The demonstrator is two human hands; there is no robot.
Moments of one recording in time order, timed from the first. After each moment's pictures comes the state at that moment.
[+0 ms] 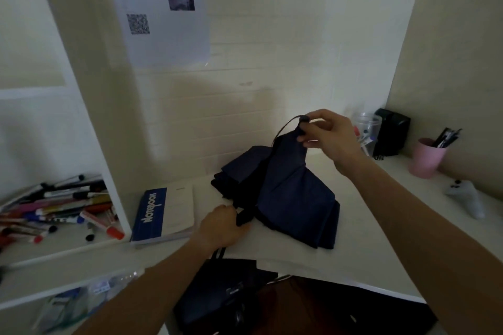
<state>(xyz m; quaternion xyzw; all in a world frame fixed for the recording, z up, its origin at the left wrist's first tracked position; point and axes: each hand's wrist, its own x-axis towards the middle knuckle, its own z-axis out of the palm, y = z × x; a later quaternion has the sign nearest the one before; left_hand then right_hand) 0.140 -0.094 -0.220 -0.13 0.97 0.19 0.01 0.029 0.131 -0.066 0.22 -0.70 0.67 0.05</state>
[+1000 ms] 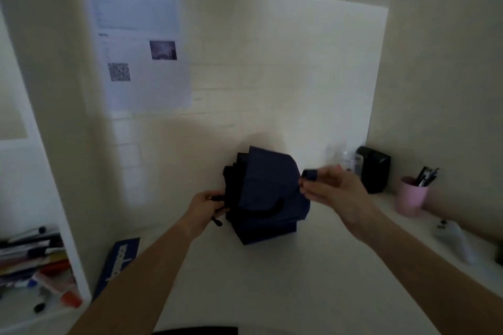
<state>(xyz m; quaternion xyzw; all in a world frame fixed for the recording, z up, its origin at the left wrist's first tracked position) 0.009 -0.139 -0.171 -0.14 0.67 0.71 -0.14 0.032 0.178 -0.077 0.18 -0.66 0.72 0.00</state>
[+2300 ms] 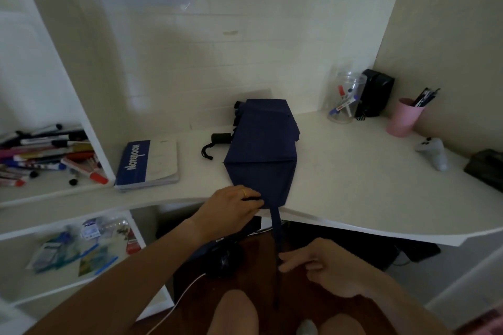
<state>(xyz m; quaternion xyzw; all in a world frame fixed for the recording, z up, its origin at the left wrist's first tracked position) 0.182 -0.046 -0.285 0.27 0.93 0.01 -0.26 0.199 0.237 -0.254 0.30 -0.84 0.31 -0.32</state>
